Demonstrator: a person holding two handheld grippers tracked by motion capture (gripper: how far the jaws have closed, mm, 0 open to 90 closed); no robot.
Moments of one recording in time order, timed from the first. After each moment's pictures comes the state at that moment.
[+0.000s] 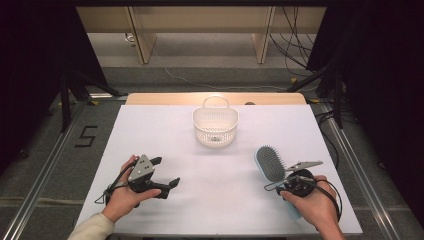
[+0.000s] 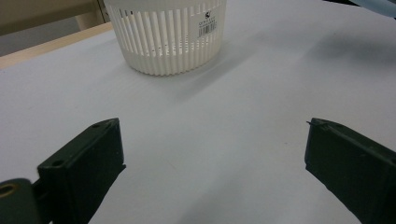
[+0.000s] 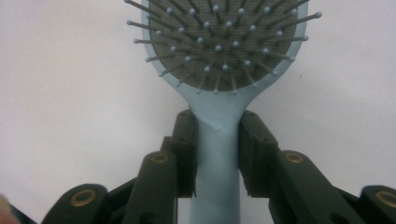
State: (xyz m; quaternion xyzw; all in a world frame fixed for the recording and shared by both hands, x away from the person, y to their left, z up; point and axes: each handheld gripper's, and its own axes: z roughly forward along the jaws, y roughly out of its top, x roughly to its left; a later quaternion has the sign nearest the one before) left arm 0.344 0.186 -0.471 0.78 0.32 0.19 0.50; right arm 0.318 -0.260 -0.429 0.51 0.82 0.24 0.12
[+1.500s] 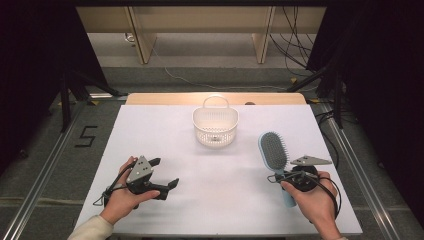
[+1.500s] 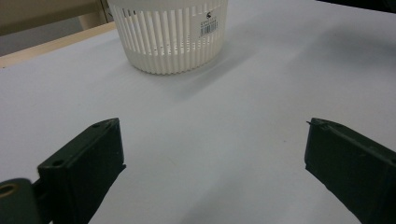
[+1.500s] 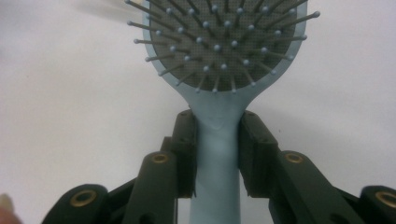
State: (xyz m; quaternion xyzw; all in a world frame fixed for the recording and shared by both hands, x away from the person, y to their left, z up) left arm 0.340 0.188 -0.470 0.78 0.33 0.20 0.50; right arm 0.325 -0.264 -0.424 0.51 0.78 0.32 0.17
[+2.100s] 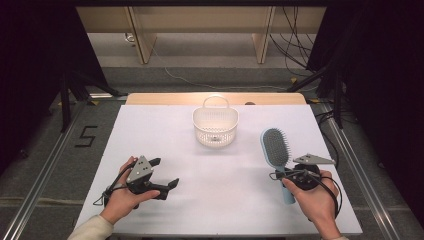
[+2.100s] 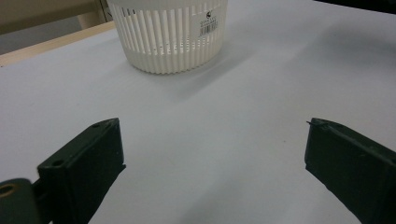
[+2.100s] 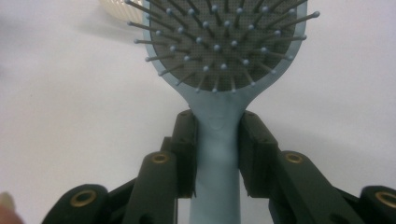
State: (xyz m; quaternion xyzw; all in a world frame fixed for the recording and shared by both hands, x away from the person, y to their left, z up) left arm 0.341 0.187 -0.471 0.78 0.33 0.19 0.50; right arm 0.326 -0.267 -0.422 0.52 0.76 0.35 0.18
